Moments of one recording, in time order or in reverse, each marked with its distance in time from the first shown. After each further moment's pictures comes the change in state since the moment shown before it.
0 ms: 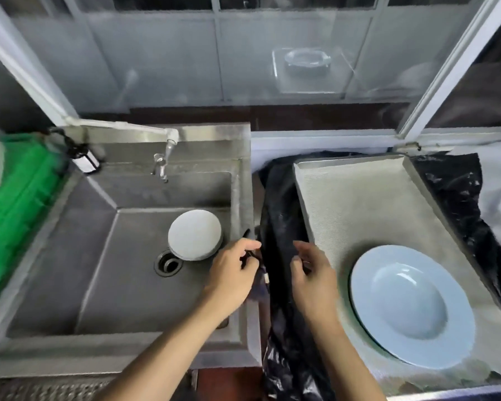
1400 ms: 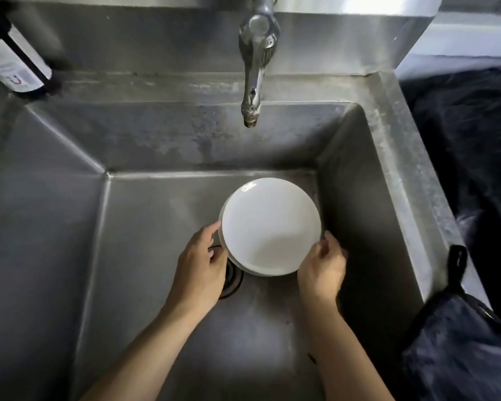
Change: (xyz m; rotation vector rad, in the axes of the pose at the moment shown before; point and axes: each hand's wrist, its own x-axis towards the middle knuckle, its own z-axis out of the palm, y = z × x) left_hand 0.234 -0.390 -0.128 -0.047 -0.030 -0.310; right_hand 0.107 0.139 0.432 -0.112 0.286 0.590
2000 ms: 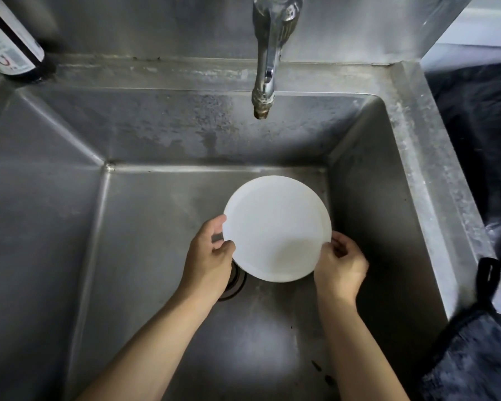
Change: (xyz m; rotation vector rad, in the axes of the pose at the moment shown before) left_hand 0.017 0.004 0.015 -0.304 -0.002 -0.187; right_hand 0.022 0.005 0.001 0.101 0.008 0.005
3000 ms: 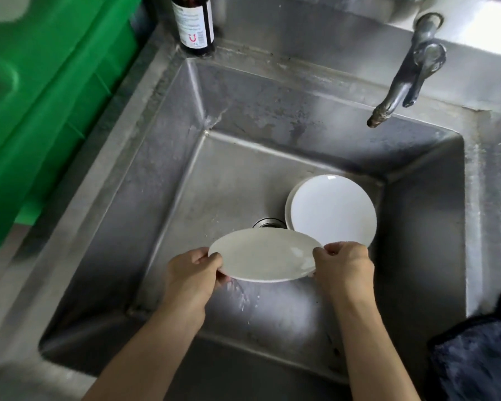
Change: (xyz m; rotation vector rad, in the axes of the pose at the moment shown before) left_hand -0.123 -0.030 -0.110 -0.339 0.415 -0.396; right_hand -0.141 -0.076 -0.027 -0.612 -0.482 -0.154
